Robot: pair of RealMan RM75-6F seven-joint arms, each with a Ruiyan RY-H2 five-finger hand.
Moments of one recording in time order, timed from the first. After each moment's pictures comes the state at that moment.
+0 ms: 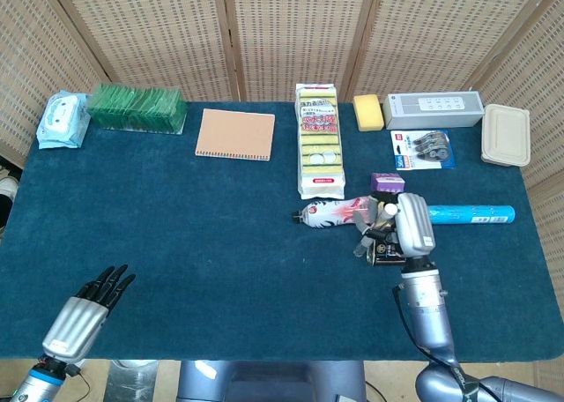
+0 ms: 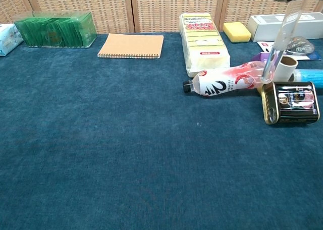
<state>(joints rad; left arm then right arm) -0.08 -1.26 0.15 -1.60 1.76 1.42 0.29 0.46 -1.46 0.40 -1.86 -1.22 1.33 -0.08</state>
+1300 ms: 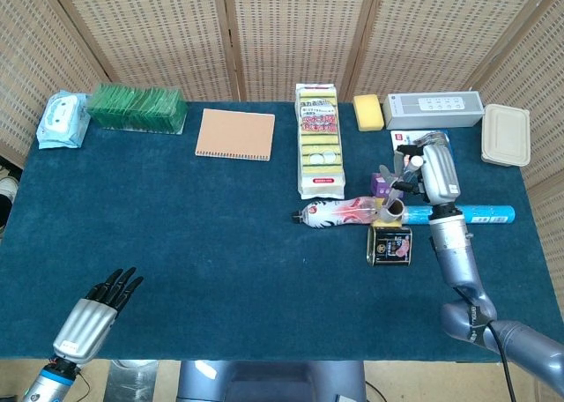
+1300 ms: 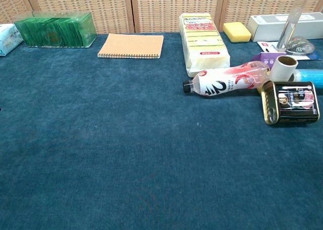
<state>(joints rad) -0.08 -1.31 0.15 -1.57 1.76 1.41 0.31 0.62 -1.44 0.42 -1.29 -1.32 1.19 0.38</state>
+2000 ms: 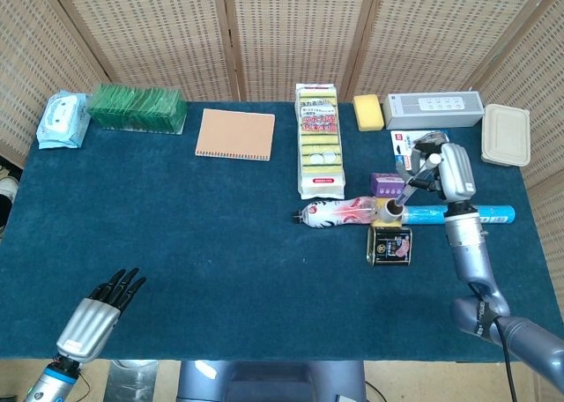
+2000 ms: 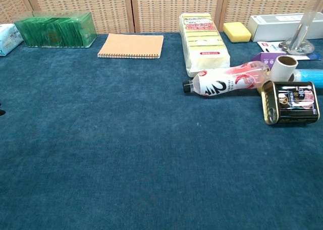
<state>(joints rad) -0.09 -1.32 0.15 -1.56 1.75 1.39 0.32 0.62 -1.46 0.38 -1.13 -1.34 1.20 0.54</state>
